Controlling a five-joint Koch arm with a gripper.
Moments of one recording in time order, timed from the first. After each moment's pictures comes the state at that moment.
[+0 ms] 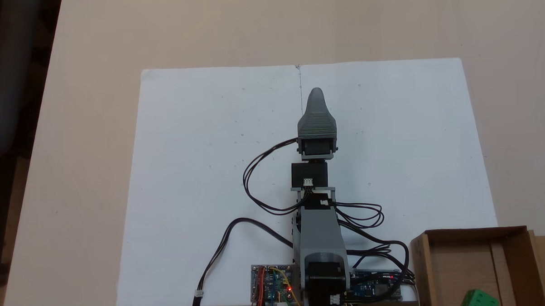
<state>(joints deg) 1.0 129.4 175.6 -91.2 -1.4</state>
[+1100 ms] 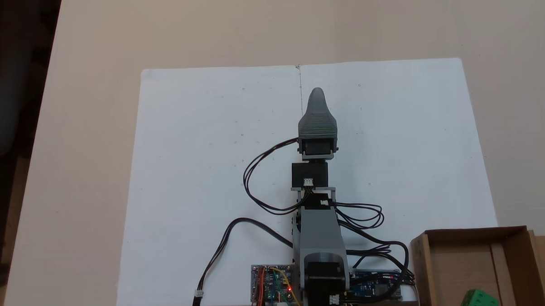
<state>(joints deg) 1.3 129.4 175.6 -91.2 -1.4</state>
